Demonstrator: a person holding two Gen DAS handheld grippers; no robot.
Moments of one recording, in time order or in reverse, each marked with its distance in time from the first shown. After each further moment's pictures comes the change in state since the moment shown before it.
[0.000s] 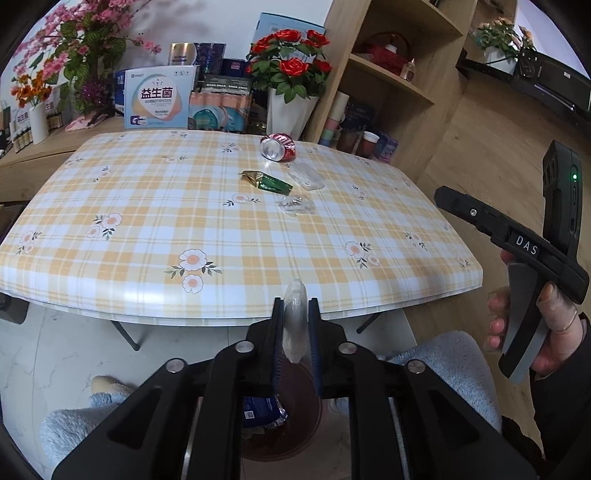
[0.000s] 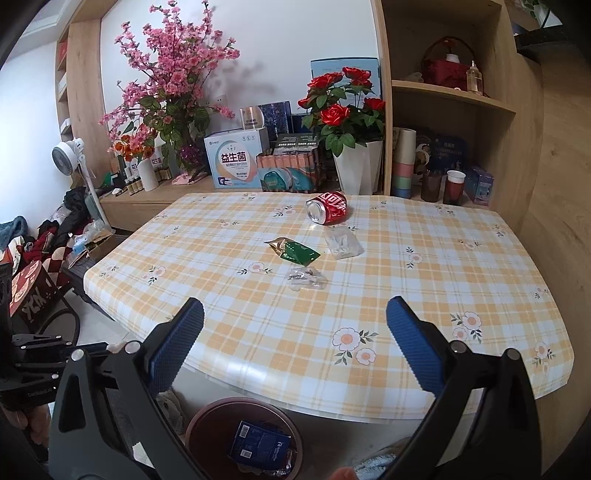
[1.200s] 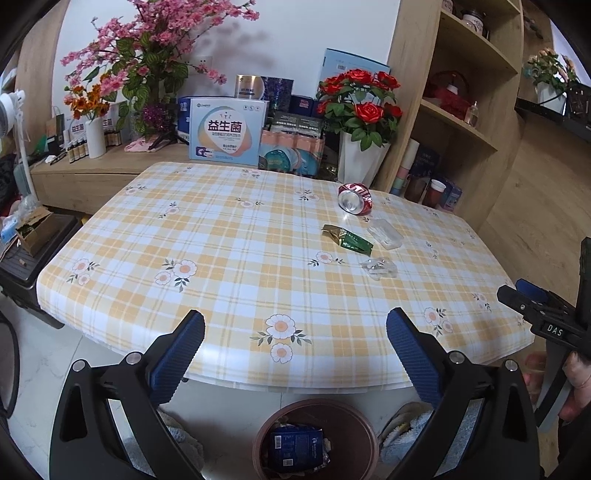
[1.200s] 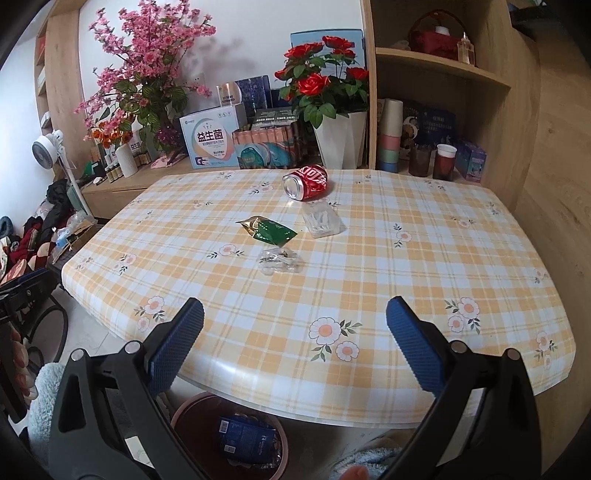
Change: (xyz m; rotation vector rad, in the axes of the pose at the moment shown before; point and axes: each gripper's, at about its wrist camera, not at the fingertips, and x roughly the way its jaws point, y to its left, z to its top) left arm 0.000 0.062 0.051 -0.078 -0.137 0.222; right arm 0.048 -0.028 -0.004 0.039 0.094 -0.047
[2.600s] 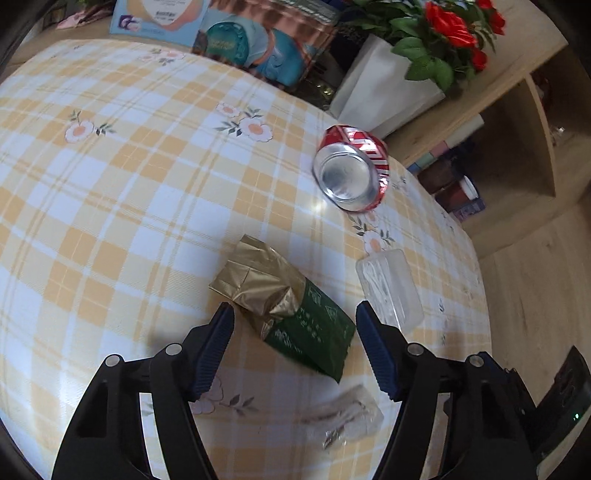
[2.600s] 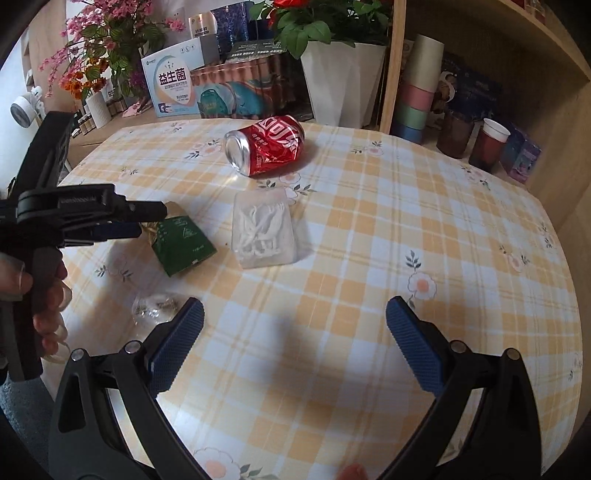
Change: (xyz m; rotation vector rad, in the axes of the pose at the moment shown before) left arm 0.342 -0.057 0.102 -0.326 0.372 -0.198; right arm 0.215 -0.077 0.076 -0.114 0.213 -0.008
